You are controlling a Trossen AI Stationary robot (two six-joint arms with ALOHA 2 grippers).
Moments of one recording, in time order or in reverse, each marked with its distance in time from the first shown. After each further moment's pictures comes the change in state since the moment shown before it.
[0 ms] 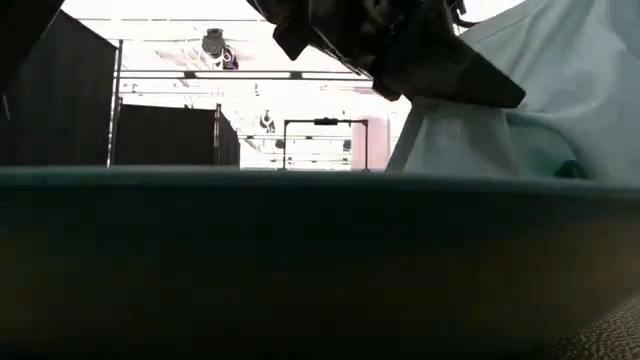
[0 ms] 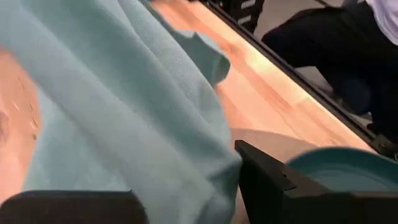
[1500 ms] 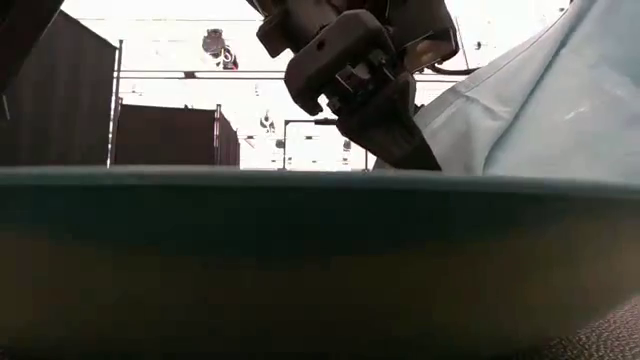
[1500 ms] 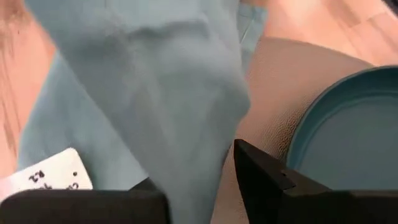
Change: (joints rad) left arm 0.004 0.000 0.000 -0.240 -0.215 0.002; right arm 0.012 0.001 0.000 0.000 -0.052 0.034
